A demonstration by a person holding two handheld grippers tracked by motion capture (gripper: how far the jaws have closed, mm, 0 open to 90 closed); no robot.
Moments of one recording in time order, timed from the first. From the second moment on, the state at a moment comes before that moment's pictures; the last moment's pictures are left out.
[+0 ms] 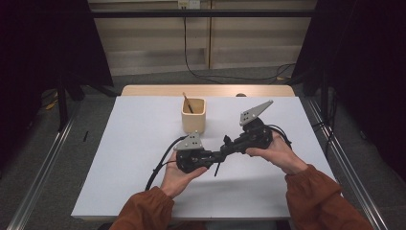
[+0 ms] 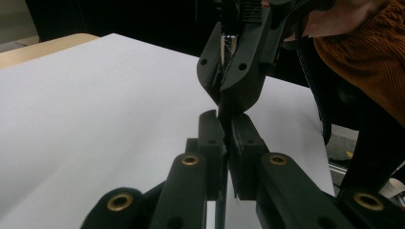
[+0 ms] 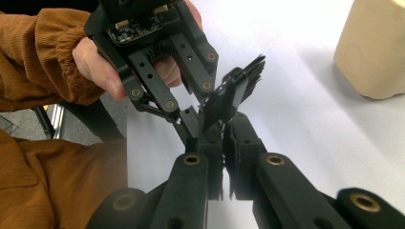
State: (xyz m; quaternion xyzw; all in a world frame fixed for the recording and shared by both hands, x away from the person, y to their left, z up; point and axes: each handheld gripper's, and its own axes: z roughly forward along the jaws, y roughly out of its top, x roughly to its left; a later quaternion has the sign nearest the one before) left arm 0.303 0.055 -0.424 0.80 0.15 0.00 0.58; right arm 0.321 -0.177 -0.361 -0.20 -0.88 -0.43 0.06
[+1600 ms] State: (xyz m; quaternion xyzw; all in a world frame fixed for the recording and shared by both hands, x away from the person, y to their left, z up) left arm 0.307 0.074 -0.416 0.80 0.17 0.02 0.58; right arm 0.307 -0.217 -0.370 -0.28 -0.80 -0.54 -0.05
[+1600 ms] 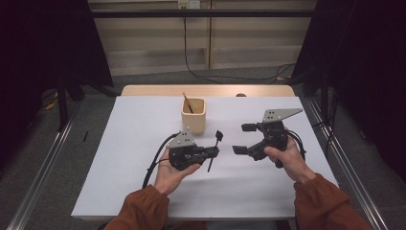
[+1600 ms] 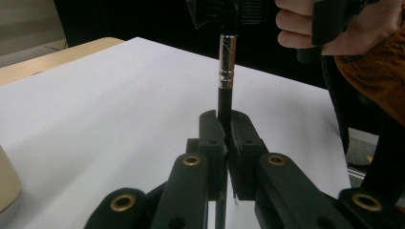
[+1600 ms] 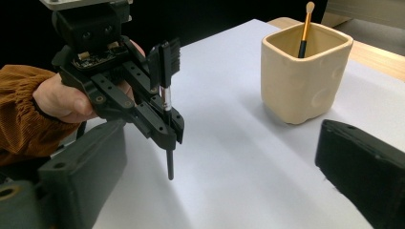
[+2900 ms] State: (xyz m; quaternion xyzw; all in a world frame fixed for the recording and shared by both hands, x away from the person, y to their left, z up) left arm 0.317 0.119 -0.383 0.77 0.21 0.07 0.60; right arm 0.249 -0.284 -0.423 -0.38 -0.74 -0.53 -0.17
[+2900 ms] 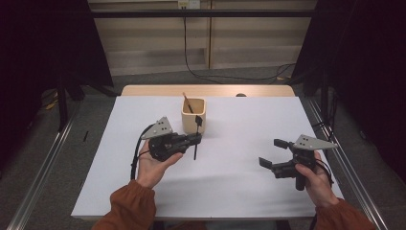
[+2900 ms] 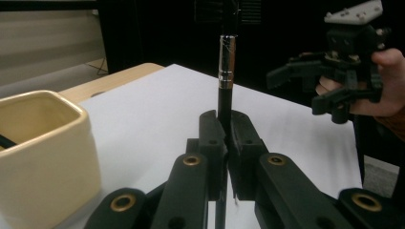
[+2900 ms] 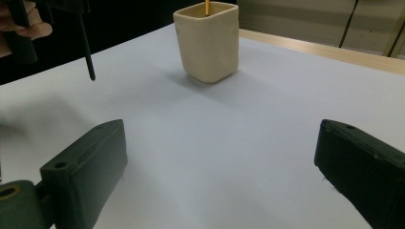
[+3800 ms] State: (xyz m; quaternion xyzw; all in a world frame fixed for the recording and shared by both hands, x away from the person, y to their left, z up) left arm 0.354 0.137 -0.366 0.75 0.25 0.10 0.61; right arm 0.209 -0.309 -0.448 -0.42 -0.70 -0.54 -0.21
